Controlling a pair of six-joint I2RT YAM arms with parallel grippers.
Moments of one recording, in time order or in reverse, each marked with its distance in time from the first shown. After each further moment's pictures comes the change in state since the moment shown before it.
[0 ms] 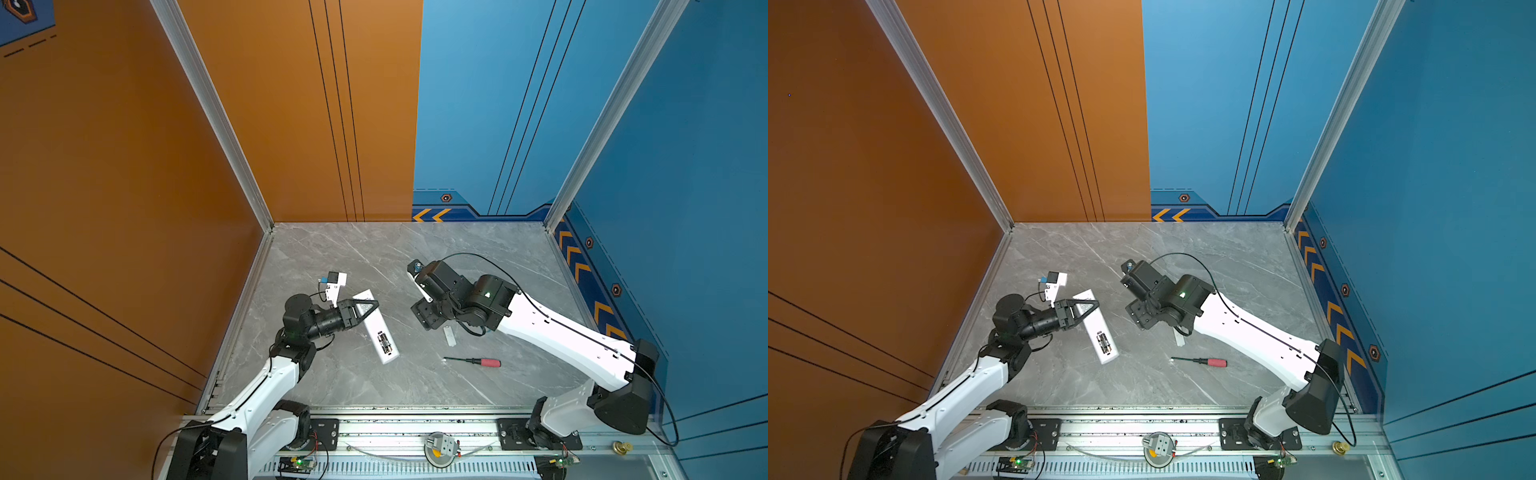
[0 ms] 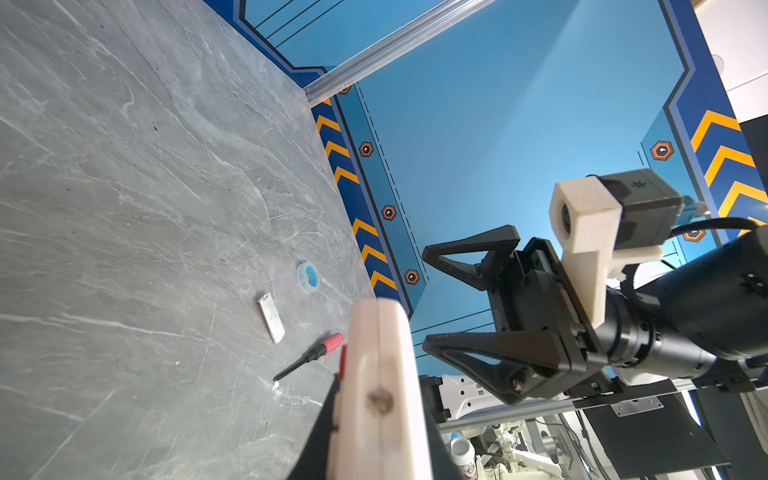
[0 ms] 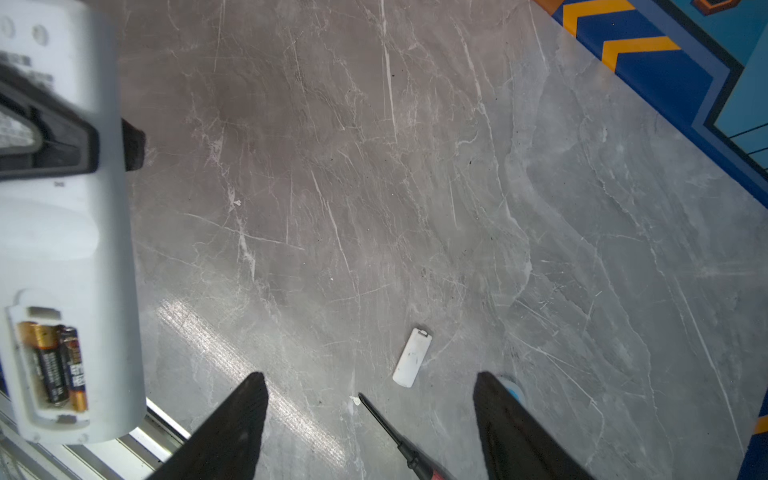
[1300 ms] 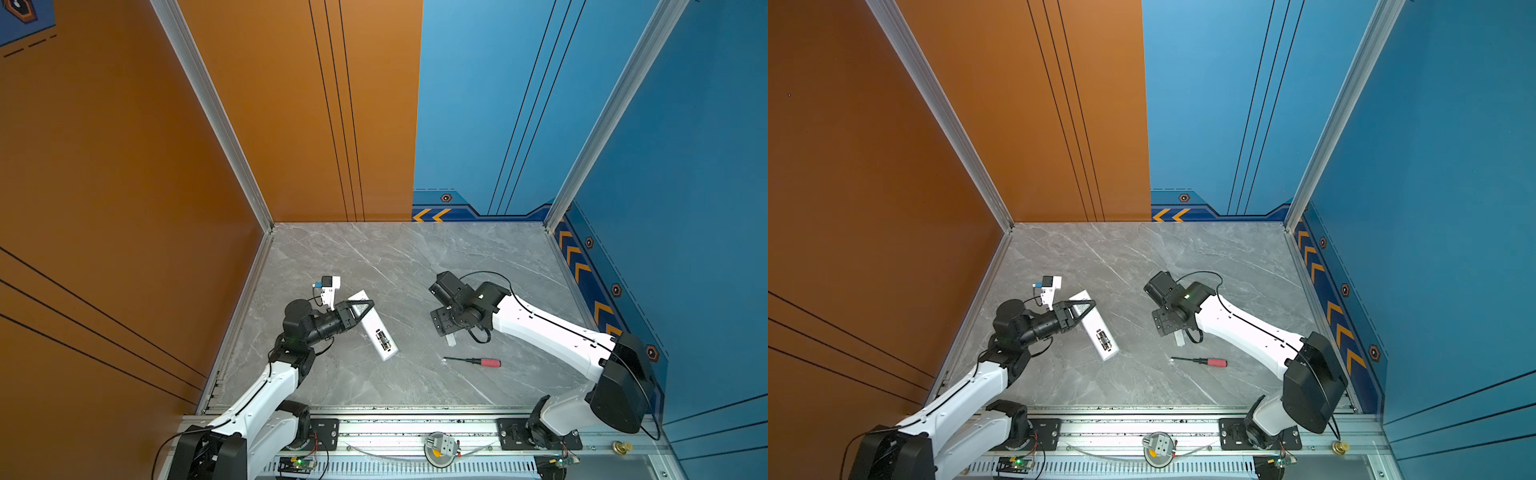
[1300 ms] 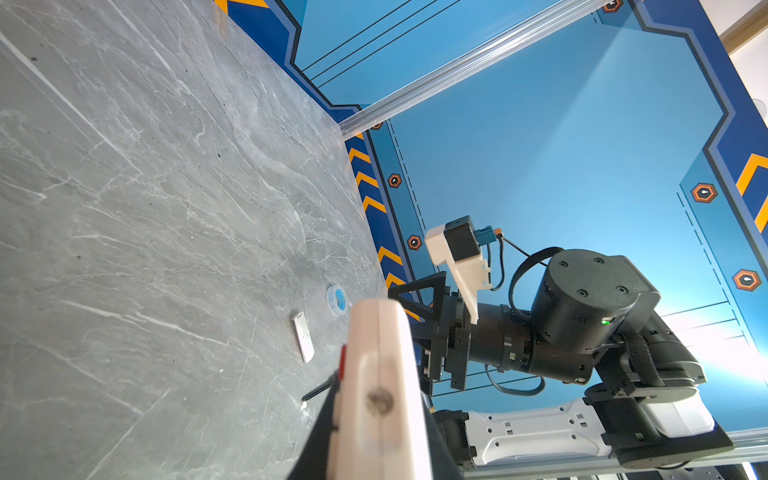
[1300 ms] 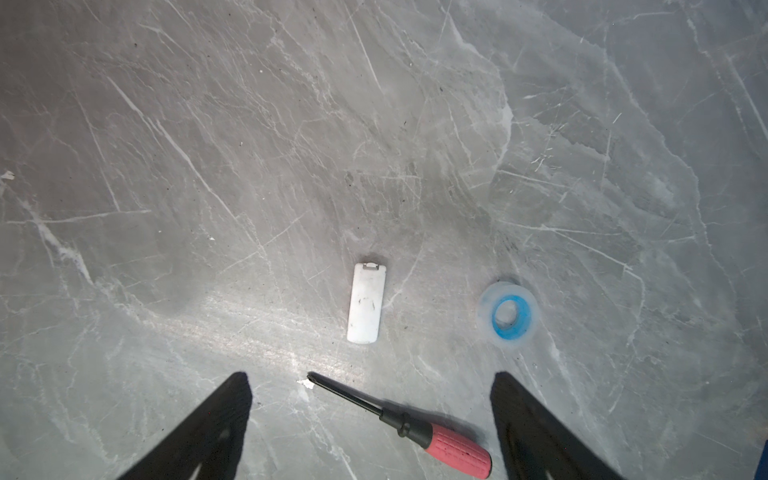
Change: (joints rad) left arm 0.006 -0.023 -0.047 -0.006 -0.122 0.009; right arm -0.157 0.000 -0.303 0.064 0.001 0.208
